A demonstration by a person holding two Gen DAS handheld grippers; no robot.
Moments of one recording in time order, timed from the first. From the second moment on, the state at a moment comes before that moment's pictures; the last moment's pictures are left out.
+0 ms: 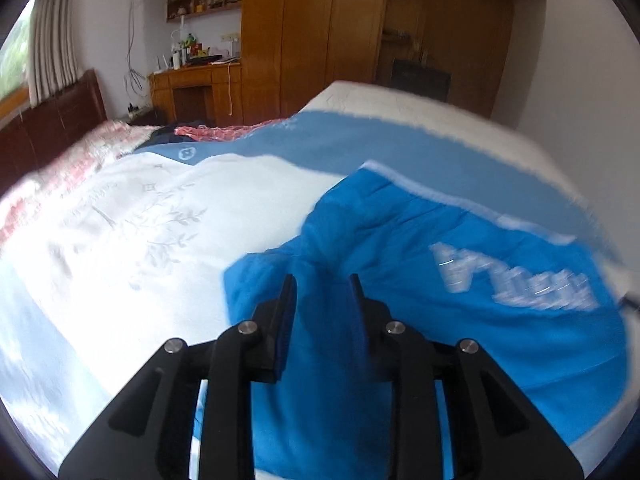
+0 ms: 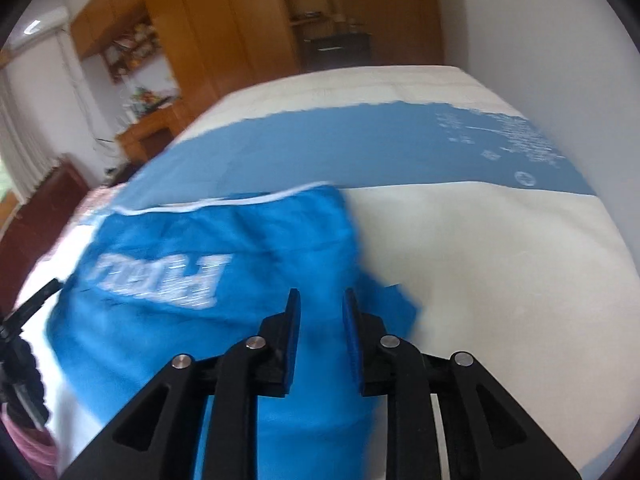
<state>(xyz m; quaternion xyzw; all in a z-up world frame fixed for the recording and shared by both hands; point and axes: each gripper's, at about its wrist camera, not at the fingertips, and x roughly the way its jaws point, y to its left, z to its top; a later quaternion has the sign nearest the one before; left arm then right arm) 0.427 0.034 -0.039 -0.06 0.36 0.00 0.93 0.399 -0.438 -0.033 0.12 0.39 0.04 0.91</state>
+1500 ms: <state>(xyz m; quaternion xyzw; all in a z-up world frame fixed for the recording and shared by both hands) 0.392 -0.071 -0.099 0.06 0.39 -0.12 0.91 0.368 -0.338 -0.090 0.04 0.38 0.05 0.92</state>
